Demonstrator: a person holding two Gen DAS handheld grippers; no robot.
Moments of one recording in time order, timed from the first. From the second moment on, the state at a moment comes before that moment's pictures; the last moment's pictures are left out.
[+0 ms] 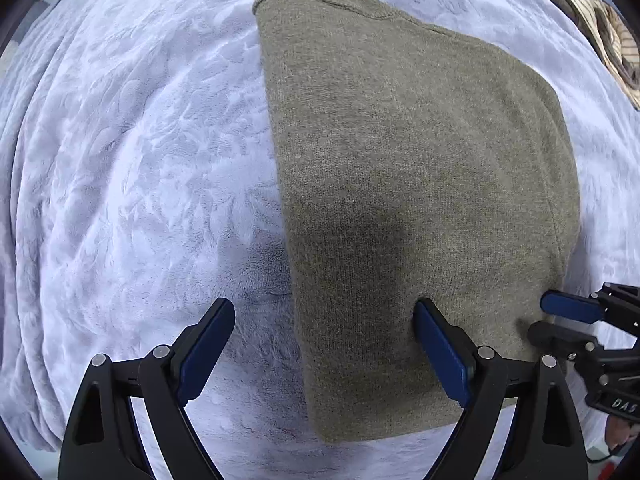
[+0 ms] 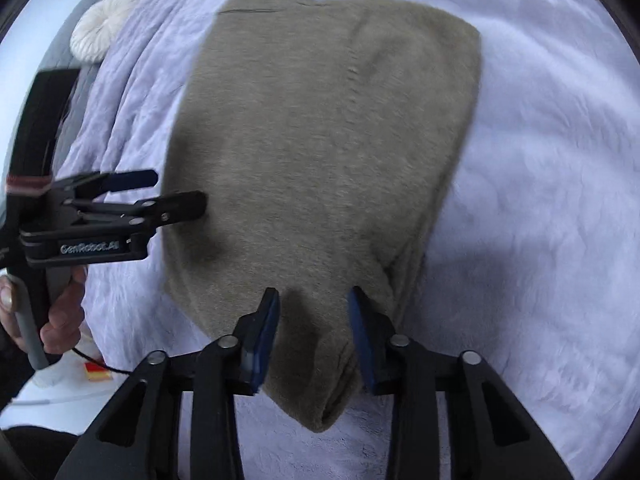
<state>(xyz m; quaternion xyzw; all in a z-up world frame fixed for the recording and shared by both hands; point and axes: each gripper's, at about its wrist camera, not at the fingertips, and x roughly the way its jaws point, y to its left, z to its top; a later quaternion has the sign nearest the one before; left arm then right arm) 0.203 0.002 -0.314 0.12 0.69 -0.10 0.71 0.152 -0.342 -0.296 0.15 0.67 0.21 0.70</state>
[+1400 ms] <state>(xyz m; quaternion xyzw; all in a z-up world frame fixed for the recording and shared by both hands) 0.256 -0.032 -0.344 -0.03 0.73 -0.19 0.65 0.224 -0.349 -0.336 0.27 0.64 0.14 0.70</state>
